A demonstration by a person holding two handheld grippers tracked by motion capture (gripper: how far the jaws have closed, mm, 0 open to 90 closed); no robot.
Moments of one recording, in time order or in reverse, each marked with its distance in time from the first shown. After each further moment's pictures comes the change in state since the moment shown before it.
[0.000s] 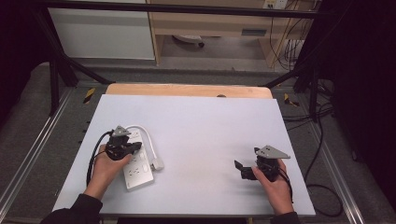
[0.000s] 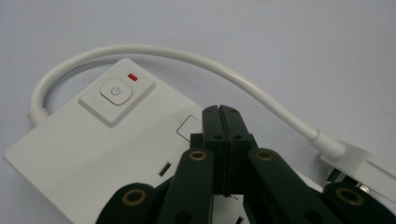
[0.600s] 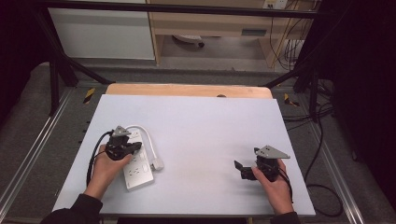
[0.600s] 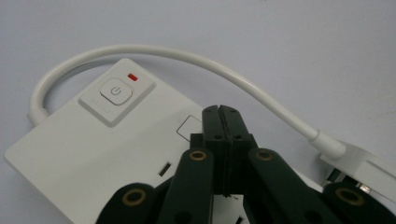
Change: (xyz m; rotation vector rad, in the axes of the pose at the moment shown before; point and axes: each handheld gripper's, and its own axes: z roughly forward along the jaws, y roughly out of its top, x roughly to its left) left arm 0.000 0.000 0.000 0.001 0.000 0.000; right arm 0.000 0.000 0.001 0.005 0.003 -0.002
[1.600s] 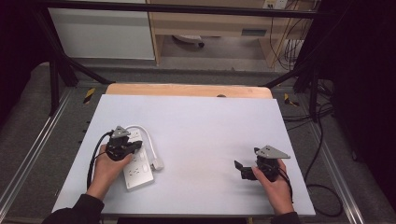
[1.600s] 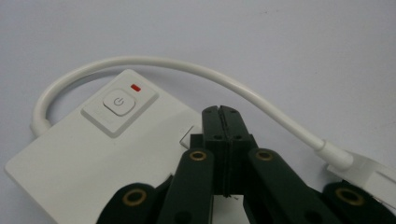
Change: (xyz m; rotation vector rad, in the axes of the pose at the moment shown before) left arm 0.001 -0.003 0.003 -0.059 0.008 0.015; right arm 0.000 0.000 0.000 -0.004 0.003 -0.001
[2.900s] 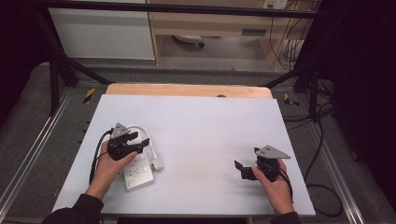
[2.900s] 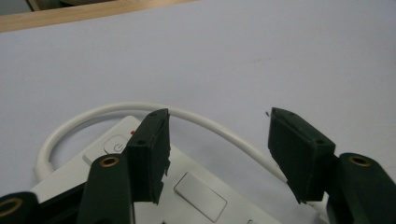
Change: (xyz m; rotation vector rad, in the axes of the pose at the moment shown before) left arm -0.005 0.007 0.000 -0.157 0.011 -0.024; right arm 0.000 0.000 0.000 0.000 -0.002 -0.005
